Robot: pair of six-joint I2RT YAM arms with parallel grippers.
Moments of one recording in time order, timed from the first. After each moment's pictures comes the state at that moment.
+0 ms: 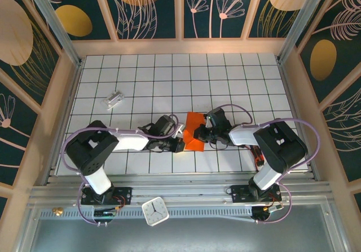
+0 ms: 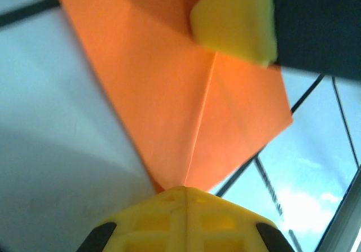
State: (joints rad) left arm -0.81 1.69 0.71 0.01 0.41 -0.50; right arm 0.59 1.63 0.58 0.15 -0.40 0.81
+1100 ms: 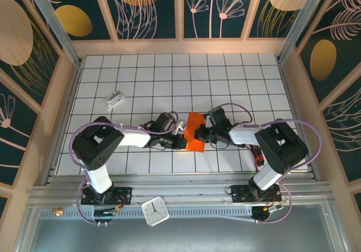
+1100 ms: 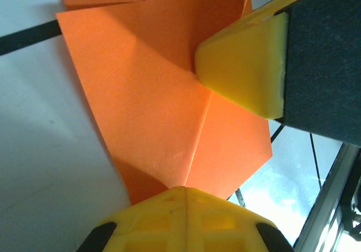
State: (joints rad) left arm -0.77 1.79 0.75 0.12 0.52 -0.60; right arm 0.58 1.60 0.61 0.07 -0.41 0.77
